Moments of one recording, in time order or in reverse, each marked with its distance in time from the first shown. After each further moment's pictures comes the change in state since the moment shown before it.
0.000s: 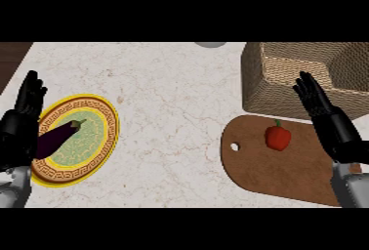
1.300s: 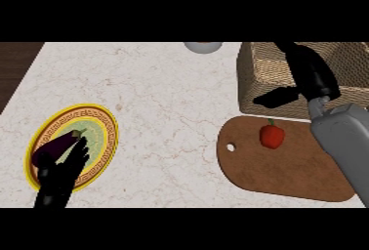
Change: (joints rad) left arm 0.248 -0.121 -0.100 0.184 0.159 -0.194 0.099; right arm -0.492 -0.121 0.255 0.157 0.592 -0.117 0.577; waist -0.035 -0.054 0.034
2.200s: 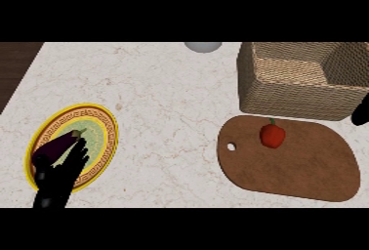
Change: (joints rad) left arm 0.016 -0.010 0.021 0.001 -0.002 -0.025 -0.024; right arm -0.212 -0.345 -0.102 -0.203 -0.481 0.772 0.470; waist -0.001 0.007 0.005
